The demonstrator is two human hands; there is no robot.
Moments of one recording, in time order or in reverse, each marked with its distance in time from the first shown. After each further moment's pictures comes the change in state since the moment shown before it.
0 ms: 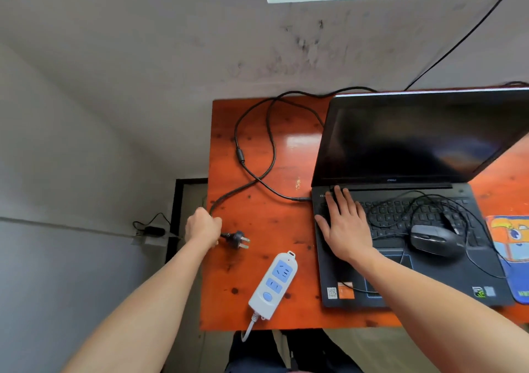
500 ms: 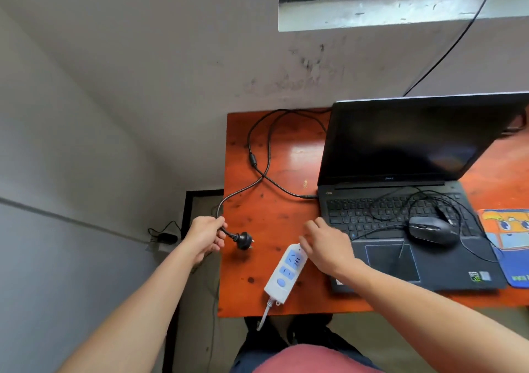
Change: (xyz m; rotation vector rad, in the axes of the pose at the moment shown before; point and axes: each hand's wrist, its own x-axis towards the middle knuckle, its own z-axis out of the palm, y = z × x) left_hand -0.041 -0.046 -0.048 -0.577 -0.342 0.035; right_hand -0.064 -0.075 -0.034 0.107 -0.163 -0.073
